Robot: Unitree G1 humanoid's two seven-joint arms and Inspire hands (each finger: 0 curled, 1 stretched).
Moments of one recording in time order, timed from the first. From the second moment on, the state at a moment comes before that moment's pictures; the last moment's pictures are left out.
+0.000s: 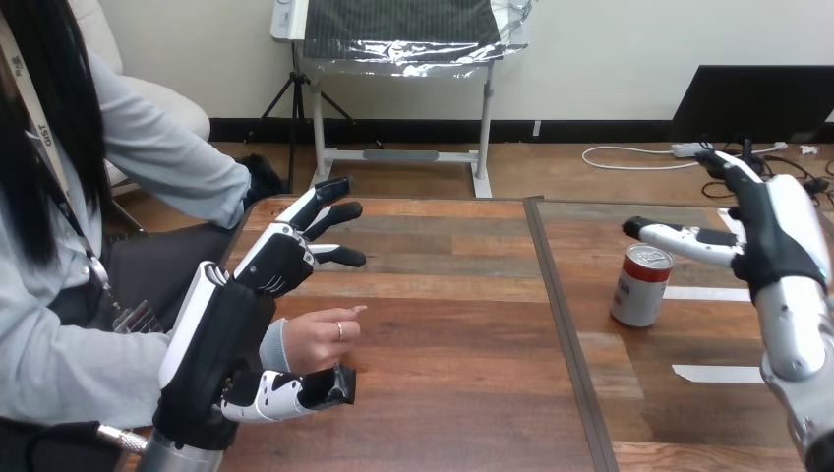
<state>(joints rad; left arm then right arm) -0.06 0.19 0.01 0.59 -0.26 -1.22 -0.51 -0.63 -0.48 0.01 1.10 -0.34 -0.33 -0.21</state>
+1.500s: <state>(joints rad) -0.04 0.19 0.01 0.57 -0.27 -1.21 -0.51 -0.79 -0.46 0.10 1.32 -0.38 -0.23 -0.17</state>
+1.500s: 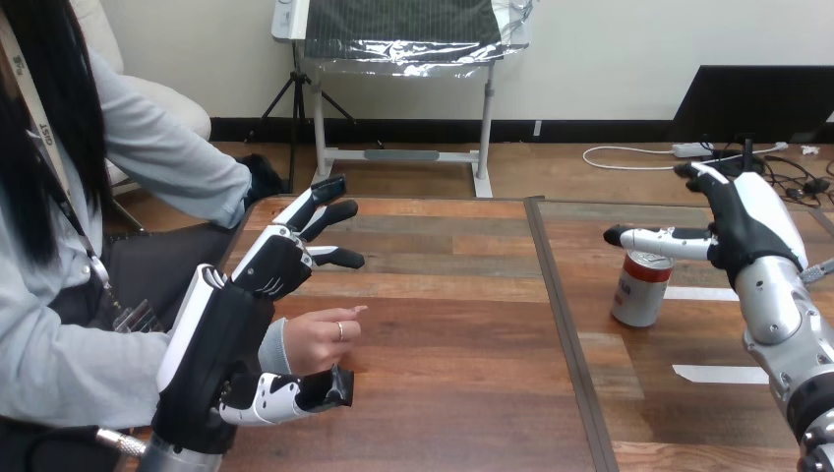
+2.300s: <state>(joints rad) -0.03 0.19 0.01 0.54 -0.27 -1.20 -0.51 -0.79 -0.43 0.13 1.35 -0.40 -0.15 -0.15</state>
